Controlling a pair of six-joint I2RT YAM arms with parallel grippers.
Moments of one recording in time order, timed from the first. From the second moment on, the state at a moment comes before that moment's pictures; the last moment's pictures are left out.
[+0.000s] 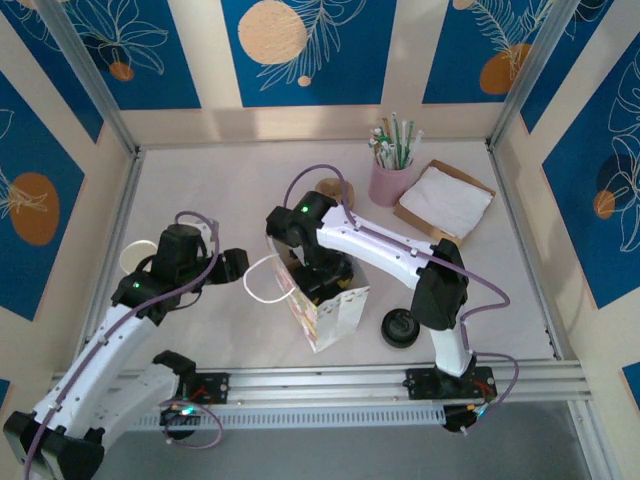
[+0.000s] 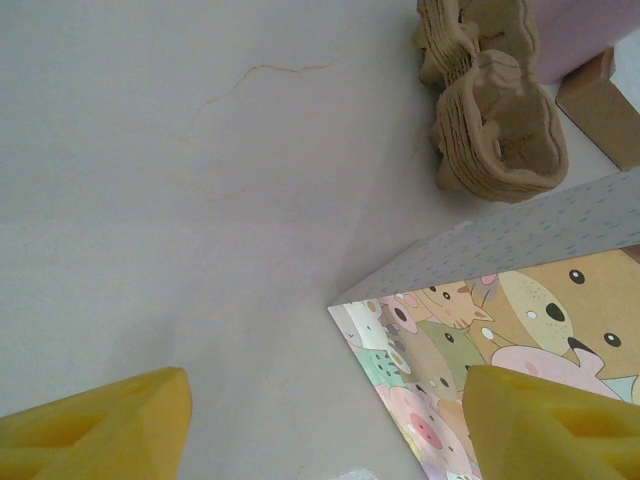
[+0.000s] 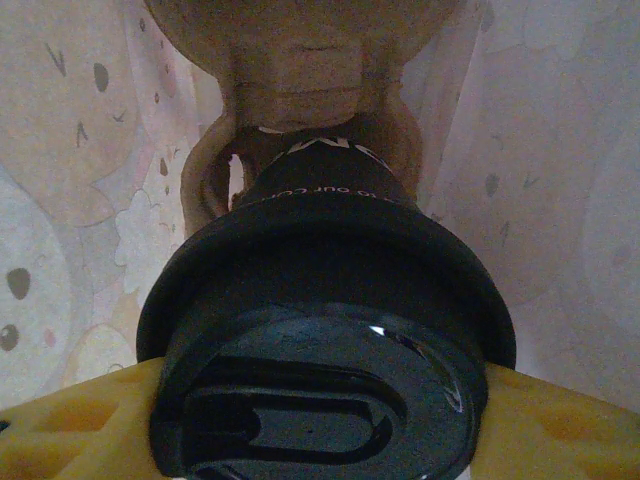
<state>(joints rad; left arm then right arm) -0.40 0.81 0.81 -0.75 0.10 -0.50 0.99 1.96 1.89 -1.68 -0.08 0.41</state>
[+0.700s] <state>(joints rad) -0.40 0.82 0.81 -0.75 0.10 -0.50 1.00 1.96 1.89 -1.67 -0.08 0.41</state>
